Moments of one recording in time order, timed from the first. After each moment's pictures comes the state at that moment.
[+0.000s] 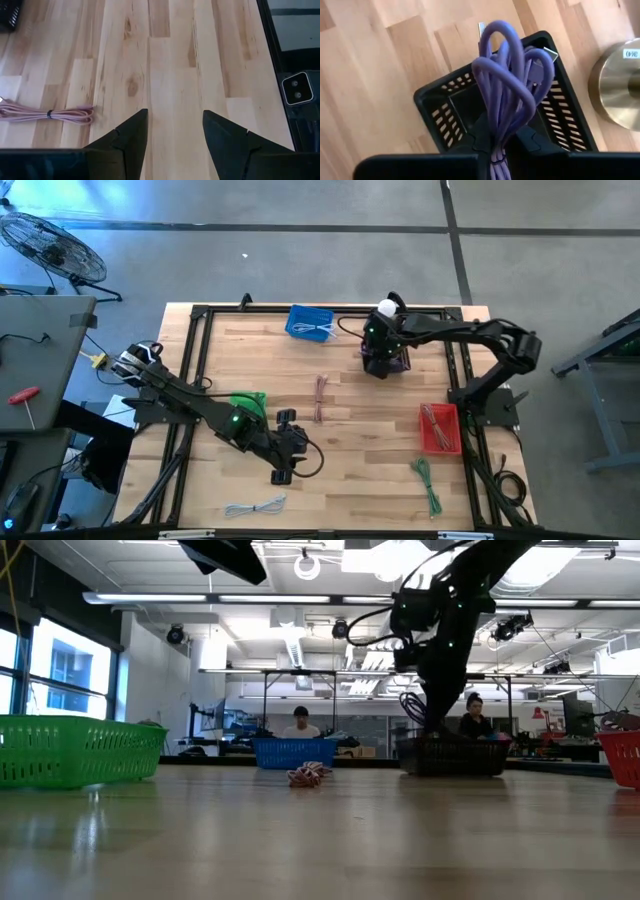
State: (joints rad) left arm -0.50 1.60 1.28 -0.53 -0.30 -0.38; right arm -0.47 1.58 1.03 -0.69 0.01 -0.07
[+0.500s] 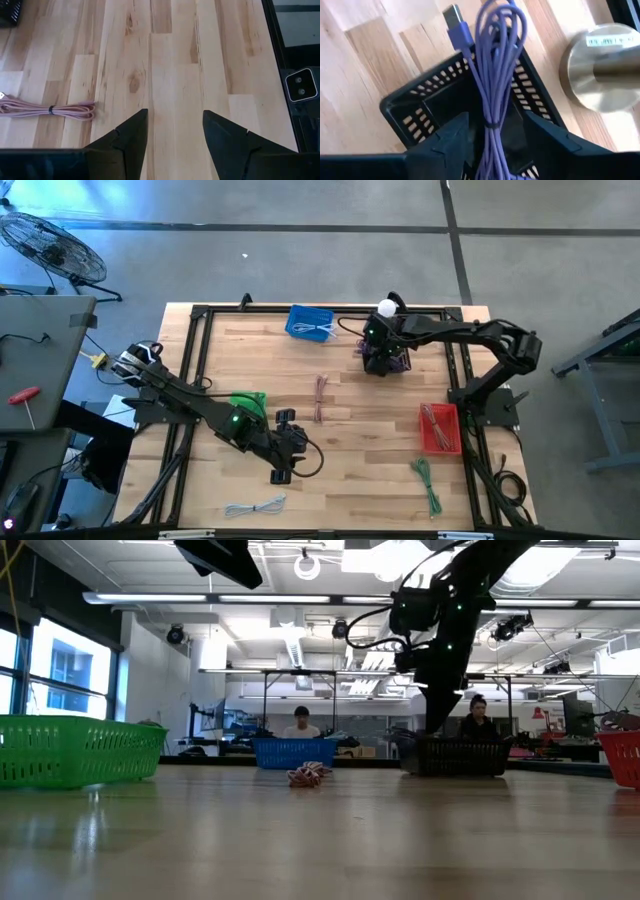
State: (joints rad) left arm -0.50 1.60 1.28 -0.55 -0.30 -0.39; right arm -0.46 1.58 1.03 -0.70 0.14 0.00
